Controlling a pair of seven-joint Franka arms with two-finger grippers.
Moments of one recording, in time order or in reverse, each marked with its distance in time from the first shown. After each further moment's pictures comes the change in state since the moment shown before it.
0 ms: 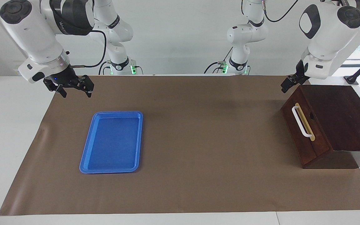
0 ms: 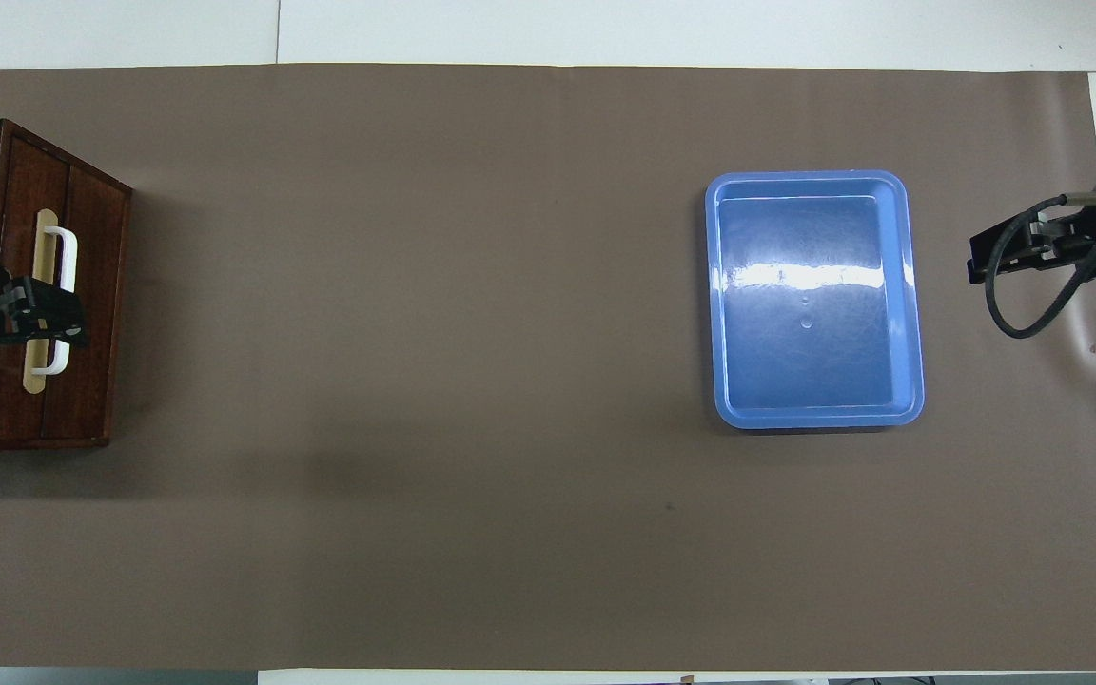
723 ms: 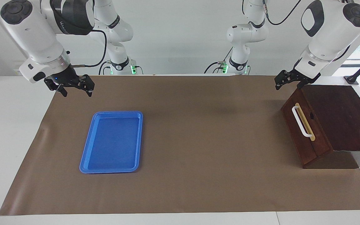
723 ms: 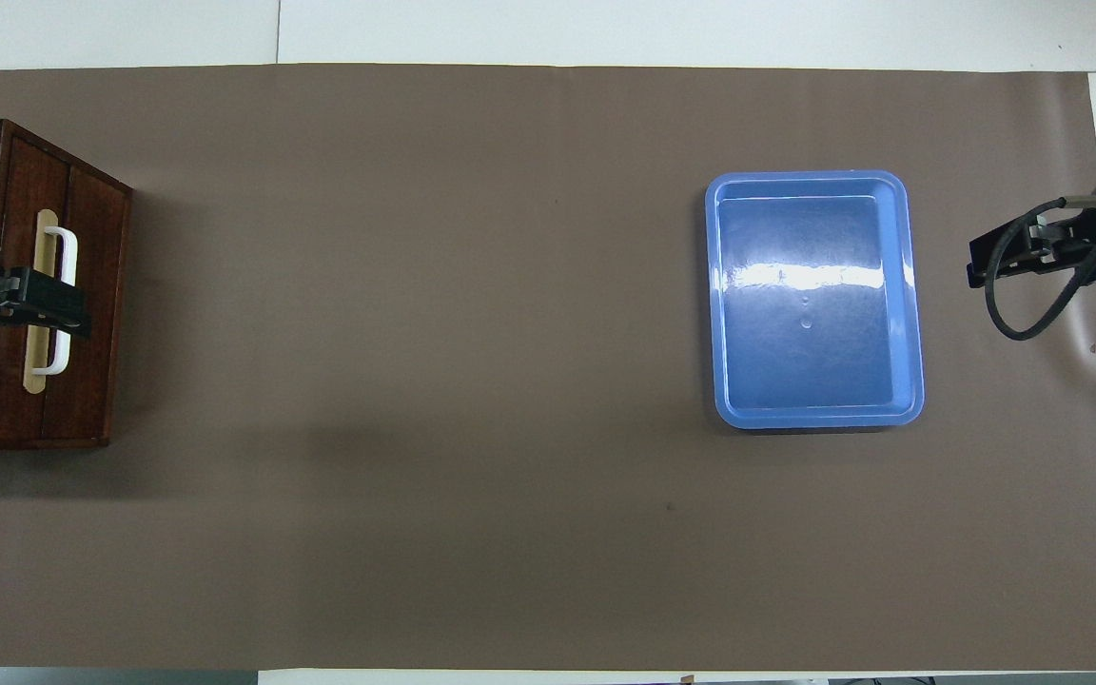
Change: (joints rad) left arm -0.071 0.053 0.010 0.118 -0.013 -0.081 0.186; right arm 0.000 -0.001 0.000 0.000 0.000 0.000 0.000
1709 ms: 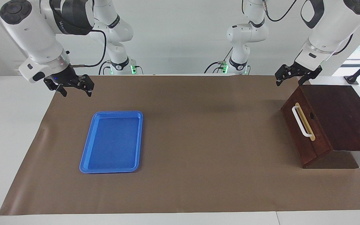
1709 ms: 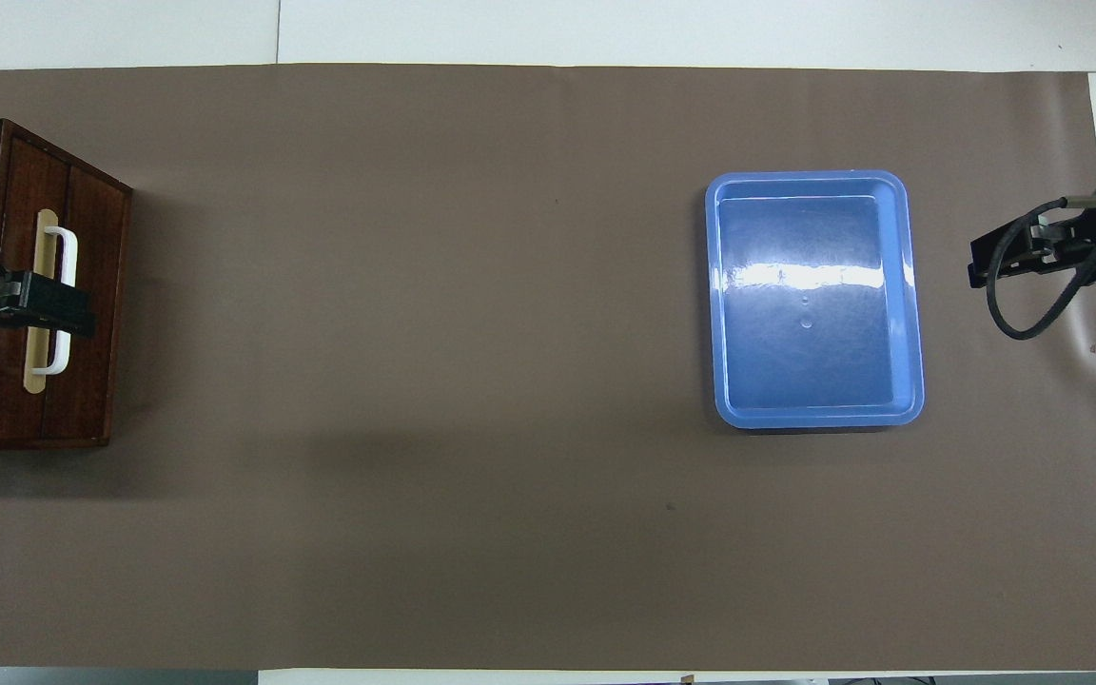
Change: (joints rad) left arm -0.005 -0.032 0.018 0.002 0.000 0.016 0.020; right arm 0.000 0.000 0.000 -0.001 0.000 0.000 0.000
